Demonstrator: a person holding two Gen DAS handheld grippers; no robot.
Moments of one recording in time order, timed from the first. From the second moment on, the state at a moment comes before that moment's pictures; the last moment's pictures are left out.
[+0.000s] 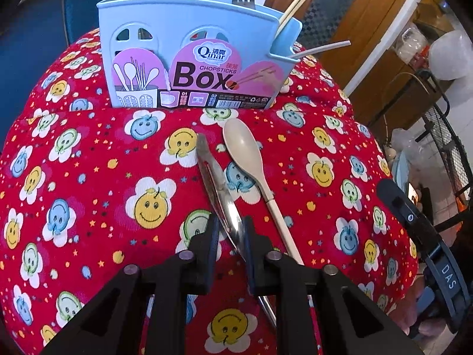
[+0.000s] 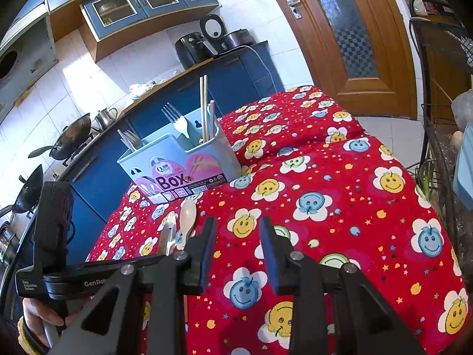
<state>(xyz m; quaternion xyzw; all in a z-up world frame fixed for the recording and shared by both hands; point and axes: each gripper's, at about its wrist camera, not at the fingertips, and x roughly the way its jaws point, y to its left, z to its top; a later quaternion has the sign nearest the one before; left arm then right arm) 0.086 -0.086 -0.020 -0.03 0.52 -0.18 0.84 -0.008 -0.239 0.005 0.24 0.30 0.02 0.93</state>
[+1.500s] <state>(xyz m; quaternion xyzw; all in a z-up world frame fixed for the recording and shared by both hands) 0.047 0.032 0.070 -0.11 0.26 -0.18 0.94 0.056 -0.172 0.015 0.13 0.46 0.09 0.87</state>
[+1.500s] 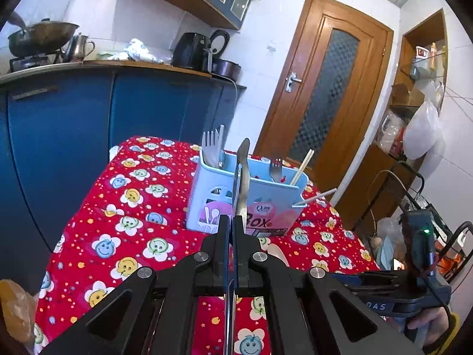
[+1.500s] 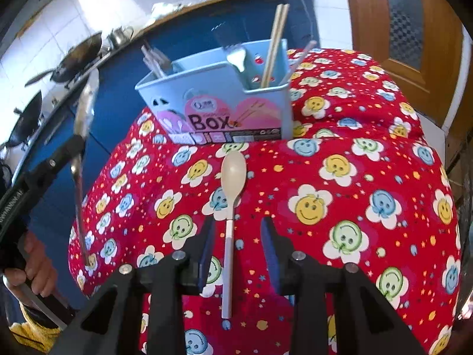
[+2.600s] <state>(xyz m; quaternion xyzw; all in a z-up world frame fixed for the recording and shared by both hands) 0.045 0.054 0.083 -0.13 0.21 -0.16 0.96 0.093 -0.164 -0.003 0.09 0.52 0.10 0.84</state>
